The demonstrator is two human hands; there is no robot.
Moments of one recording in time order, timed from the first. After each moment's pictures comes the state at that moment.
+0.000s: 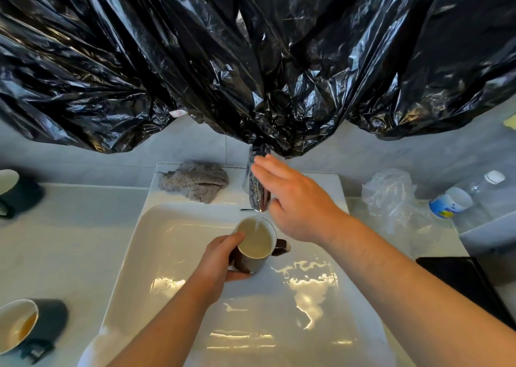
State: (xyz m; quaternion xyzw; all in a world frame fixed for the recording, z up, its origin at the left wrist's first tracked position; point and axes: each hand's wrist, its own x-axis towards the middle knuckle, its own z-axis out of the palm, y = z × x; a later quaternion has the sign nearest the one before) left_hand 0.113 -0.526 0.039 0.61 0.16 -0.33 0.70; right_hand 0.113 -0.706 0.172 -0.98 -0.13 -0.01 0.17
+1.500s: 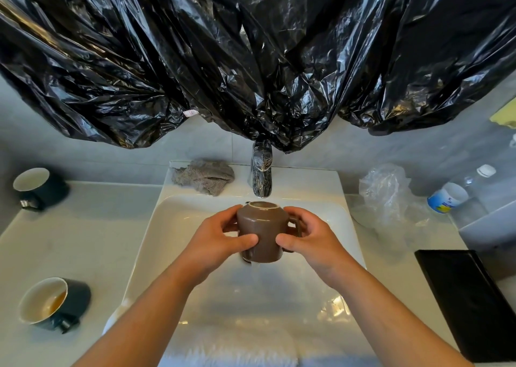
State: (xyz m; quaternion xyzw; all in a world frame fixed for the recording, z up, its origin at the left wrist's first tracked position) left_hand 0.093 -0.493 0.116 0.73 -0.09 -0.25 0.63; right_hand 0.027 -0.703 0.115 -0.72 0.18 0.06 0.67
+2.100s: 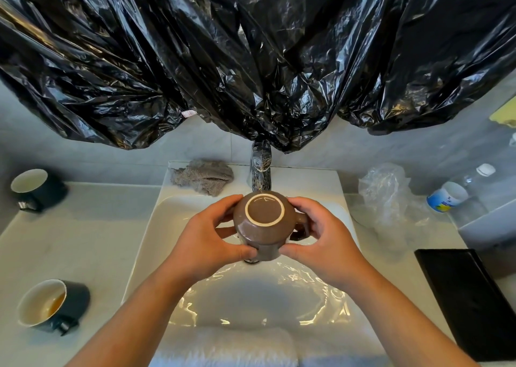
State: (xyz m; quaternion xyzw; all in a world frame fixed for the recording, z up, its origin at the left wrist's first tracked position) left_hand 0.088 -0.482 0.138 0.78 -0.18 -0.15 0.58; right_hand 0.011 -0.702 0.152 -0.84 0.07 -0.02 0.53
